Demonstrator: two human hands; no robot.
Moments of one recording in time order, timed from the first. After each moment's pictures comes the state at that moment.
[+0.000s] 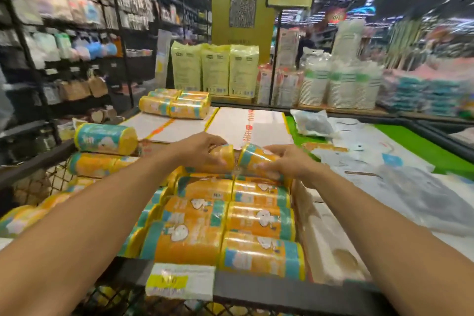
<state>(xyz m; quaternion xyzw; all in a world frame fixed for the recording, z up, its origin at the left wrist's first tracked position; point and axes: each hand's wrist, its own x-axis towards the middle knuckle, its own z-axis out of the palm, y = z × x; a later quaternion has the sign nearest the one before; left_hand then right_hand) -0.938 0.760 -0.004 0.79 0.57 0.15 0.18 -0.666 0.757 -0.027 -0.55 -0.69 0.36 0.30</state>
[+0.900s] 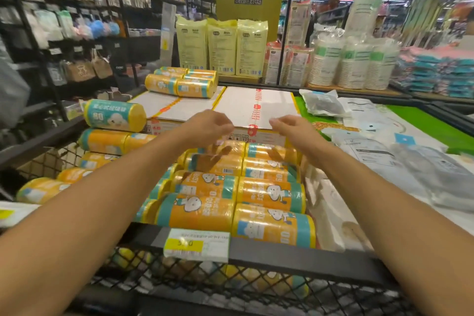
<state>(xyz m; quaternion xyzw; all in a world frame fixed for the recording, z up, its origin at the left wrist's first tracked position) -0.932 0.722 -0.002 0.74 0.60 0.23 0.17 -0.682 0.745 -0.022 -0.54 -0.67 0.35 0.37</state>
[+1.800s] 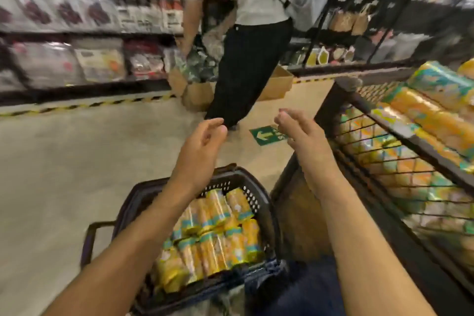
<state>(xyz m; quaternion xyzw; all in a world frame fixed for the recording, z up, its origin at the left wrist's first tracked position) -1.199 0.194 -0.161 0.19 0.72 0.66 0.08 -1.104 0.380 -0.105 -0.18 -0.77 0.57 0.20</state>
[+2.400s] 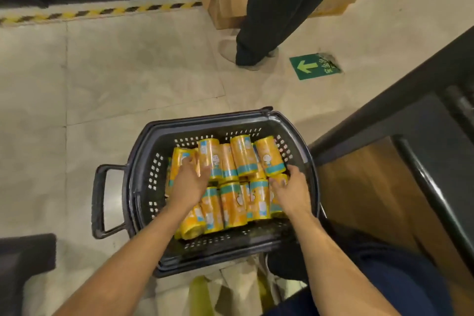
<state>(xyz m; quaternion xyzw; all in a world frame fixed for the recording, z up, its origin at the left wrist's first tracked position) -1.218 0.143 -0.458 -0.06 0.88 0.39 0.25 -1.114 0.384 -0.435 -0.40 -0.83 0.37 -0.10</state>
